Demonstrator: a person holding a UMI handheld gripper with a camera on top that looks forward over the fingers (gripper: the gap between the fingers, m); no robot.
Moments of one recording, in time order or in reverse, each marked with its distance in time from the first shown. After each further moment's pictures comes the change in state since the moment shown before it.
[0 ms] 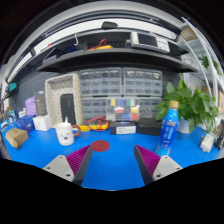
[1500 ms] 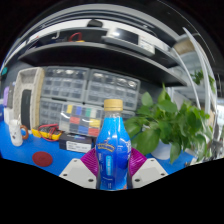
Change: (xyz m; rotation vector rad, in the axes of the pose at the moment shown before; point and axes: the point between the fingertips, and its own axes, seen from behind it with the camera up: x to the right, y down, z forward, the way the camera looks) arm 0.175 -0.043 0.107 0.151 0.262 -0.148
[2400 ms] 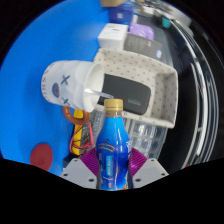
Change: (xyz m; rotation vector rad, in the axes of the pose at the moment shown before) arm -0.307 -0.088 0.049 0.300 -0.145 -1.652
